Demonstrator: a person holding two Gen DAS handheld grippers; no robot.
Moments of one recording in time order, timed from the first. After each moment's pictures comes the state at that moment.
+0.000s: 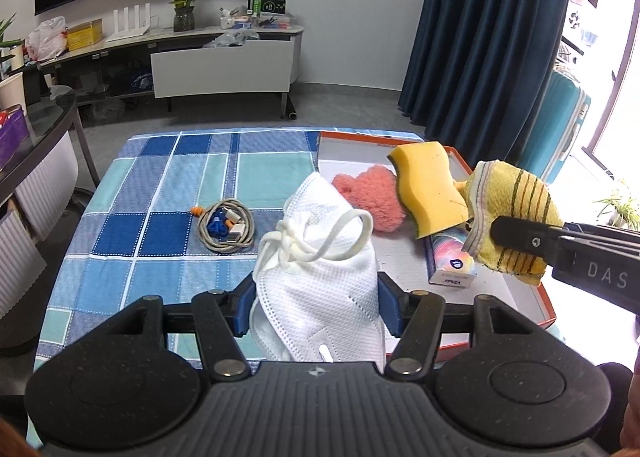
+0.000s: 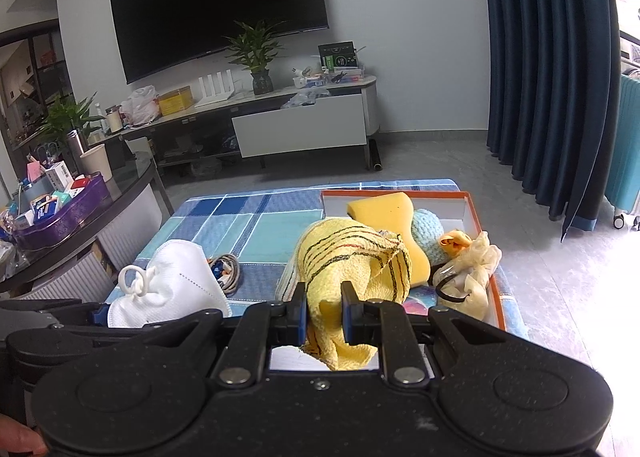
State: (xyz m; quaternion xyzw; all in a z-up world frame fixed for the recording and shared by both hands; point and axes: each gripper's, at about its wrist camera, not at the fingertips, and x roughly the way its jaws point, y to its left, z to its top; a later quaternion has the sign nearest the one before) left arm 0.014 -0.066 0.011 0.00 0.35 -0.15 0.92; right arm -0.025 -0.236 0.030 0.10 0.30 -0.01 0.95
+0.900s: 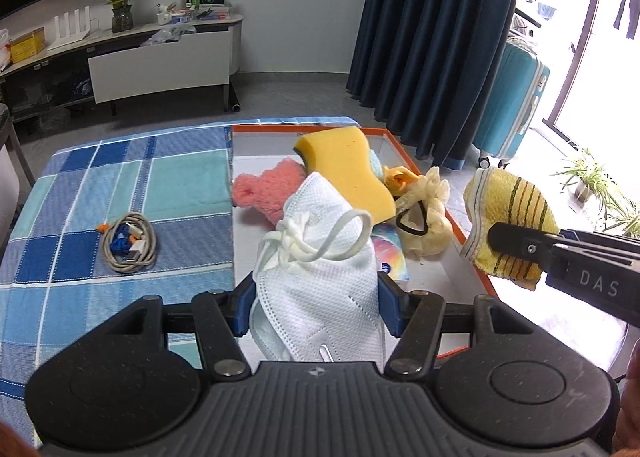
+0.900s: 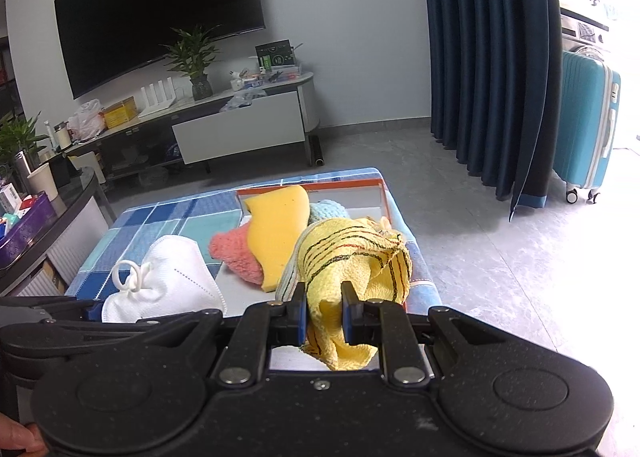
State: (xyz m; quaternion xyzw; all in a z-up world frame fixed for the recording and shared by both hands) left arm 0.034 -0.129 -0.003 0.02 0.37 -0.22 0.90; right arm -0.040 -0.301 0.017 0.12 0.31 -0.09 0.94
